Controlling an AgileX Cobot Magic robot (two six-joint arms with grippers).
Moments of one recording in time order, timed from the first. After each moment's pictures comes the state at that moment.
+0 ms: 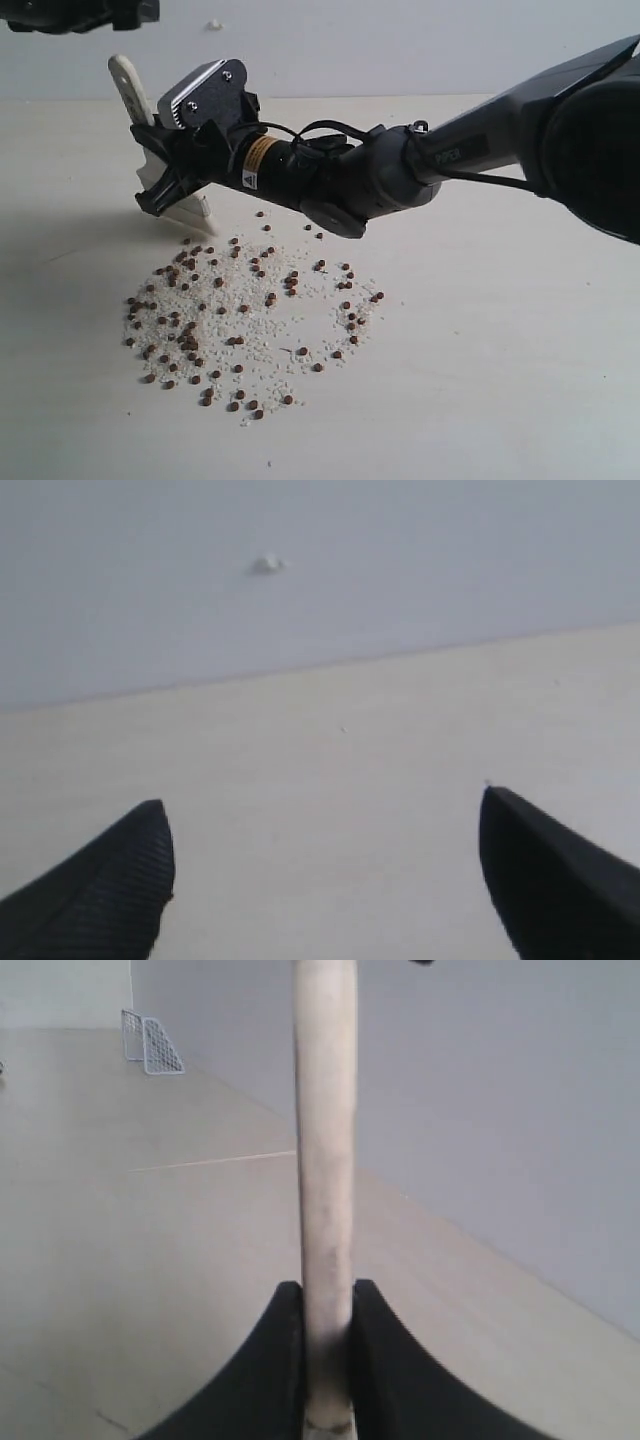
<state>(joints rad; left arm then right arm) -0.28 1.65 -1.25 -0.14 0.24 0.03 0.70 2.32 -1.42 -0.46 -0.80 0.22</state>
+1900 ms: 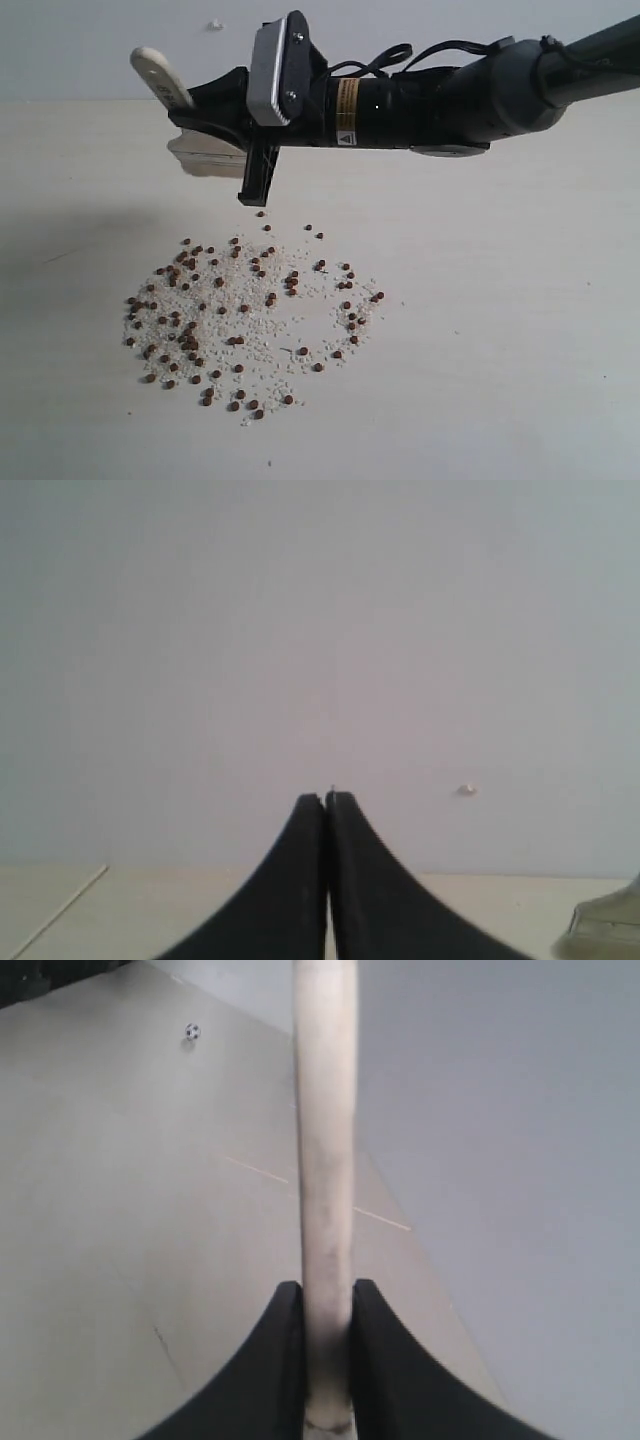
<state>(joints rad) -0.14 0.09 -0.05 -0.72 -0.22 0.70 0.48 2.15 -1.34 -1.12 -1.04 0.26</state>
